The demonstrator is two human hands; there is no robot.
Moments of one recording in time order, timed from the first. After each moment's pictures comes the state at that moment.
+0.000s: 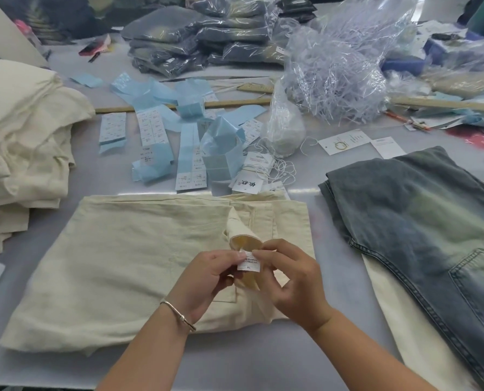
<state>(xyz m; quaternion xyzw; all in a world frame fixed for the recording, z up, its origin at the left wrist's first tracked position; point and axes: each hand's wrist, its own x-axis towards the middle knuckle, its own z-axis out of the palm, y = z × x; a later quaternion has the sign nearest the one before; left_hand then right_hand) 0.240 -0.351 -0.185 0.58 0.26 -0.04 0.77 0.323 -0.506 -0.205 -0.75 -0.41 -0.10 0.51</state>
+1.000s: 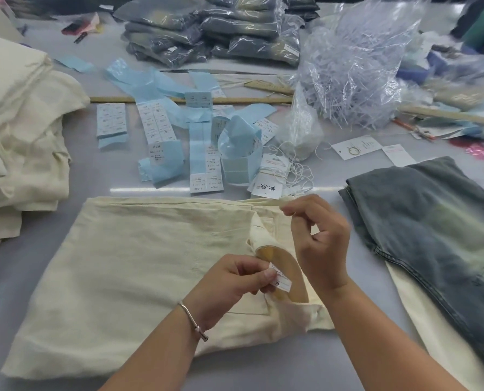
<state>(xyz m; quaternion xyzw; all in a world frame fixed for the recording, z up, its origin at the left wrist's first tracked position) 0.228 -0.301 -0.181 0.63 0.09 -0.07 0.77 0.341 -0.422 -0.149 -0.75 -0.30 -0.17 0.57</state>
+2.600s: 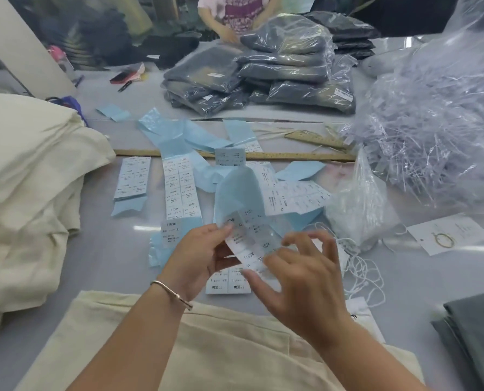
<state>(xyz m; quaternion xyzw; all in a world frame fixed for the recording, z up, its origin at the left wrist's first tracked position) 0.417 -0.121 -0.163 0.52 0.30 0.06 0.80 0.482 -0.289 -0.174 -0.82 -0.47 -0.24 0.21</state>
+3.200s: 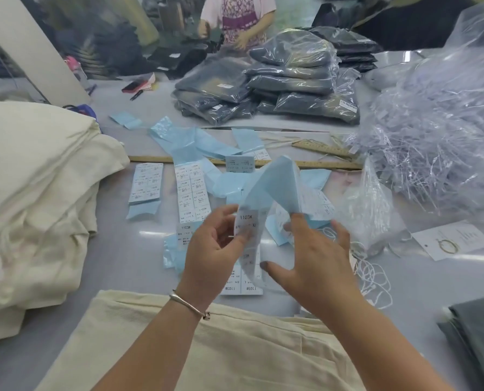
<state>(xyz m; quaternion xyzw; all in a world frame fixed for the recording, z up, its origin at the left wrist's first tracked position) 0.395 -0.133 -0.150 0.71 0.16 0.28 0.62 0.482 -0.275 -0.136 -0.91 -0.37 0.00 0.18</state>
